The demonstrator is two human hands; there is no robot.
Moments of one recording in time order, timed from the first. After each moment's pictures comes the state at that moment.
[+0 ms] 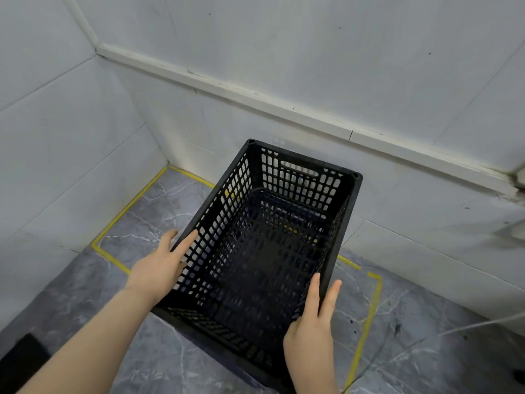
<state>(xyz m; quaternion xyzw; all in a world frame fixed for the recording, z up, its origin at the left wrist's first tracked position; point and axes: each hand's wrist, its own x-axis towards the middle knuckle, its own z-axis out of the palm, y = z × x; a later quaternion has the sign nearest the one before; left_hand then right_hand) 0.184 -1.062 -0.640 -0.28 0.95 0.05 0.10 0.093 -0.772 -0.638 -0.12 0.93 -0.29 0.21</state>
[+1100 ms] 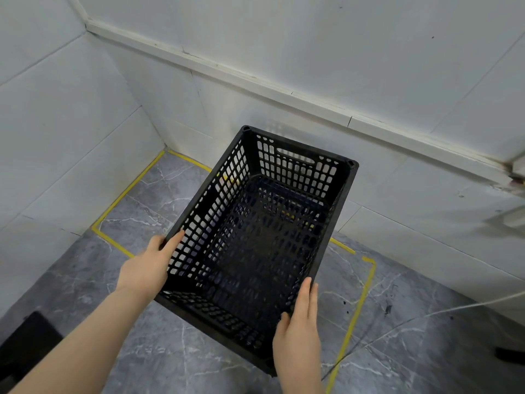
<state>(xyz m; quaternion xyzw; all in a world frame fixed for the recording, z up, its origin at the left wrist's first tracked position) 0.200 -1.041 -0.622 -0.35 0.92 0.01 0.18 0.113 -0.766 -0.611 -0.07 0.90 -0.29 0.31</state>
